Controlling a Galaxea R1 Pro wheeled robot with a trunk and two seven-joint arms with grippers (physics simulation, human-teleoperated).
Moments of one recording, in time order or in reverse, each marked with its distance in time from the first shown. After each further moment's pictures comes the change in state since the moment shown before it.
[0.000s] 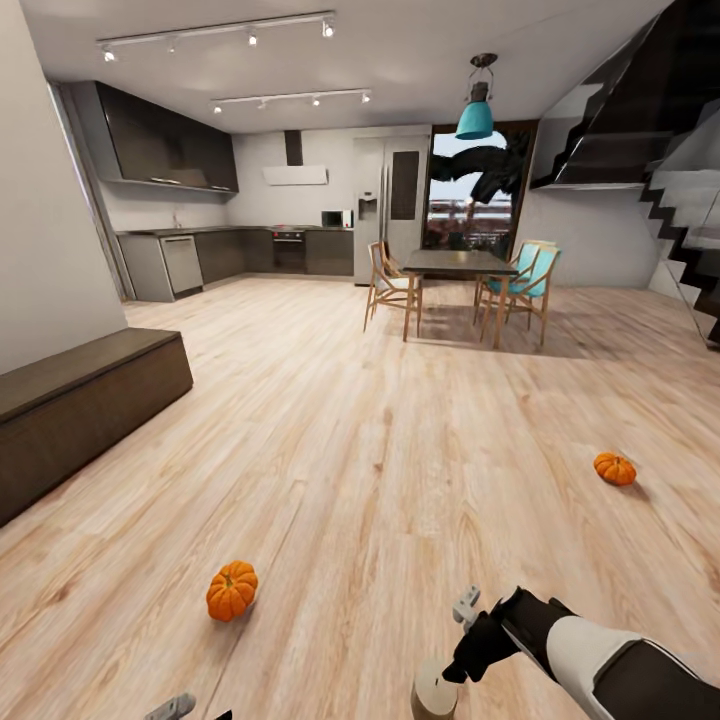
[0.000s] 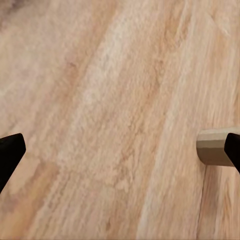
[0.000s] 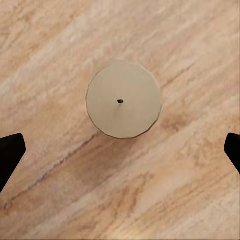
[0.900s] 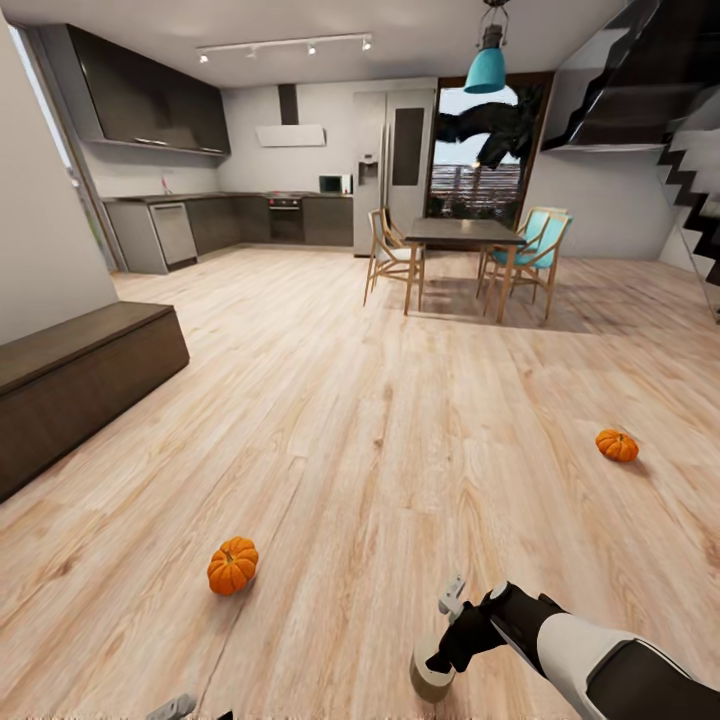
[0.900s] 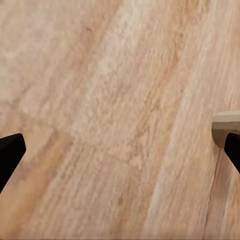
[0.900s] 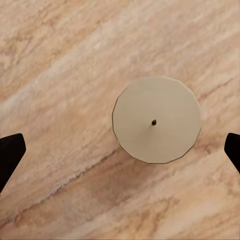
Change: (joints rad) left arm 0.000 0.000 -0.003 0.000 -0.004 0.001 -0.002; right arm 0.000 0.023 0.000 -0.030 -0.003 -0.056 0.013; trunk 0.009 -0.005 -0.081
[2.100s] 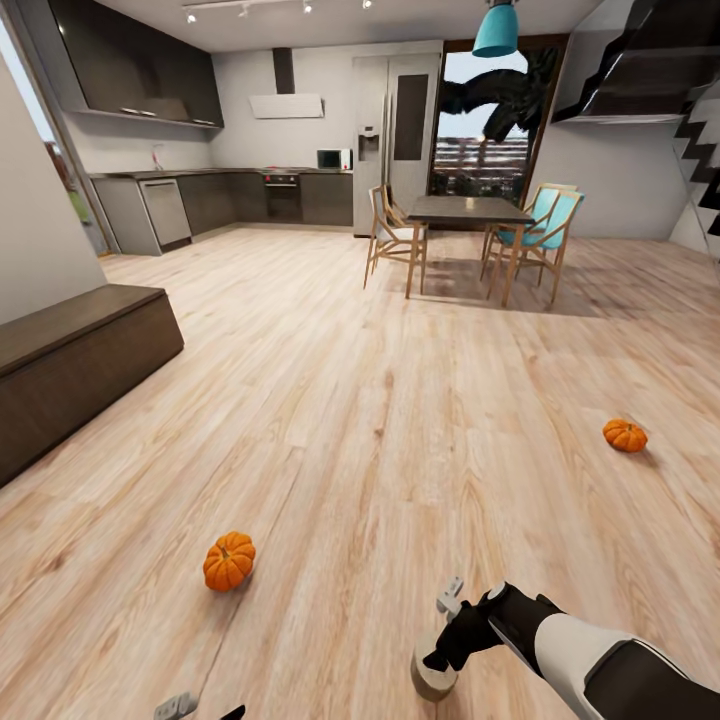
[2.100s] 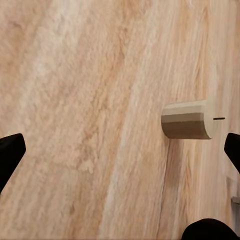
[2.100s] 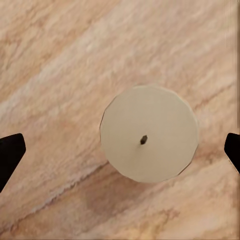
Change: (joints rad) left arm 0.000 0.011 -0.005 0.000 -0.004 -0.001 -0.247; right arm 0.001 0.008 -0.006 0.001 -0.008 0.000 -0.019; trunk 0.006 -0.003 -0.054
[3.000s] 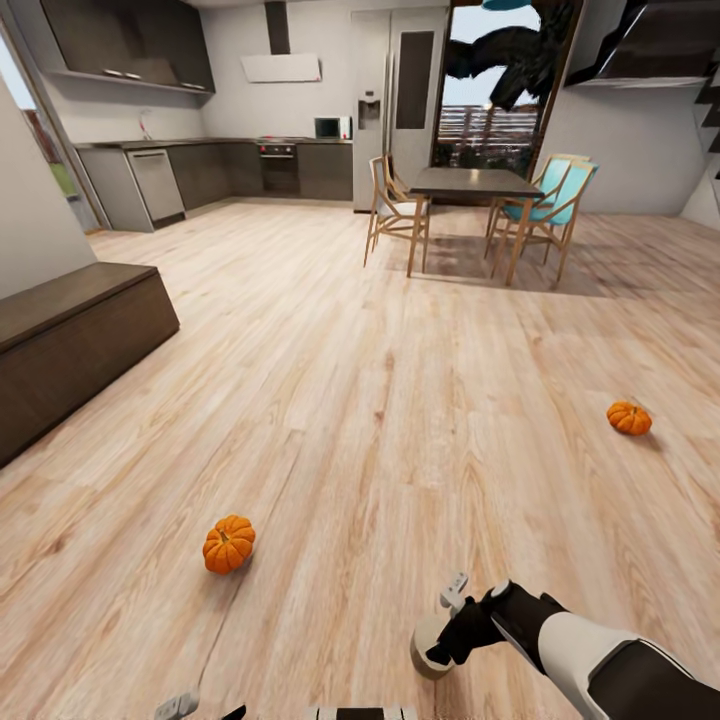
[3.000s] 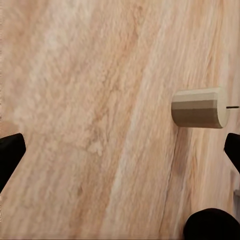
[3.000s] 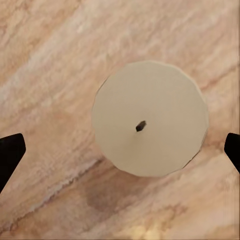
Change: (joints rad) left arm 0.000 -0.002 0.000 0.000 -0.003 -0.001 -0.001; right arm -0.002 -0.013 -0.023 -0.008 -0.004 0.004 -0.023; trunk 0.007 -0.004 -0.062
